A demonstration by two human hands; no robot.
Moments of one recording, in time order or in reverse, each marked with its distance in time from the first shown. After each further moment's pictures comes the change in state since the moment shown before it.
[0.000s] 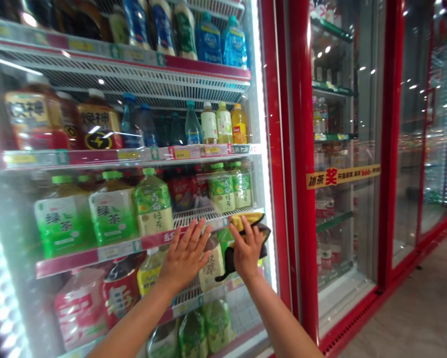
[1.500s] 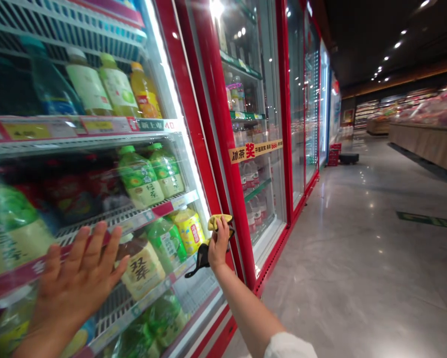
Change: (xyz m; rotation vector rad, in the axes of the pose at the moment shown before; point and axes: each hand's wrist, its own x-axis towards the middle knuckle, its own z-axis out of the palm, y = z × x) left_hand 0.015 0.008 0.005 -0.358 0.191 -0.064; right_hand -0.091 0.082 -0.013 0.088 0.122 0.575
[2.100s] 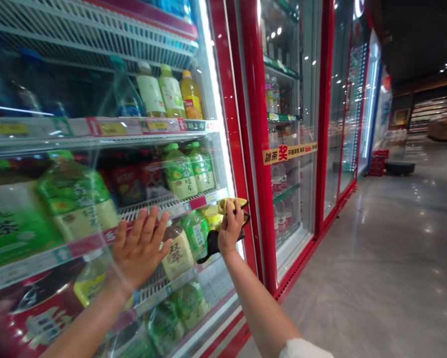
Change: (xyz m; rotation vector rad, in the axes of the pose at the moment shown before) left_hand -0.007 -0.011 0.002 0.180 -0.048 0.101; right_hand 0.018 -0.057 0.024 0.020 -0.033 -0.200
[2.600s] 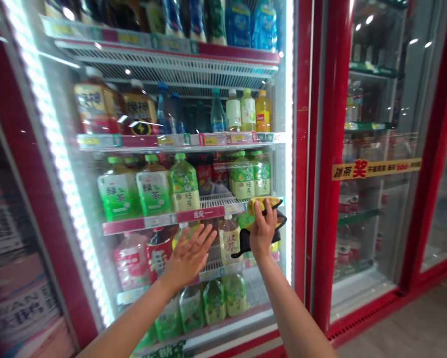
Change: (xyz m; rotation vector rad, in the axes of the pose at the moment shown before) left_hand -0.076 -0.005 -0.065 0.199 -0.246 0.073; right_hand 0.006 -0.077 0.012 0.156 -0.114 -0.153
